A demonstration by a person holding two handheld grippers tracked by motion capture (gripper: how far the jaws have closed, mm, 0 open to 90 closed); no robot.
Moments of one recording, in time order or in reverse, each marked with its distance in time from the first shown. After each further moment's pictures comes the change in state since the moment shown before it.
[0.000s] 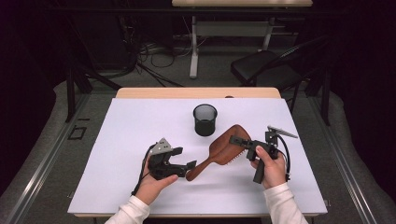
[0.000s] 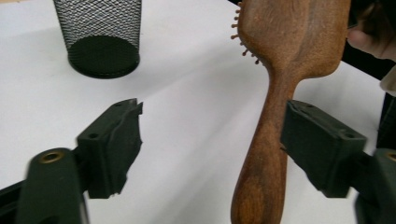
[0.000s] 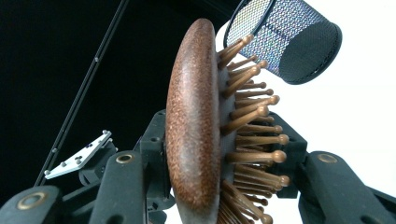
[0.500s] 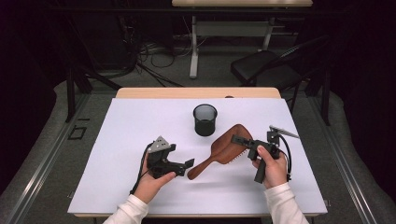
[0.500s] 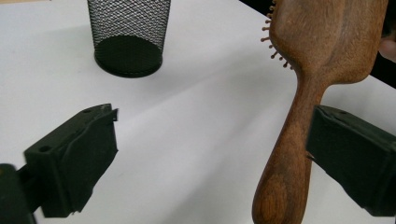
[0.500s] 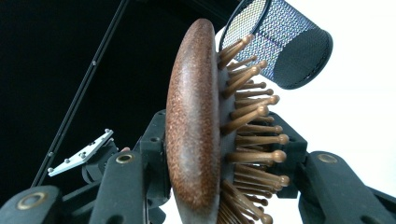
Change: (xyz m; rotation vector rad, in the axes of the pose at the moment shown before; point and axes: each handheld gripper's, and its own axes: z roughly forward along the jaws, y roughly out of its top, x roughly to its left) left arm 0.008 -0.001 0.001 -0.022 0.051 -0.052; right arm -0.002 0.002 -0.004 -0.014 -0.015 -0.009
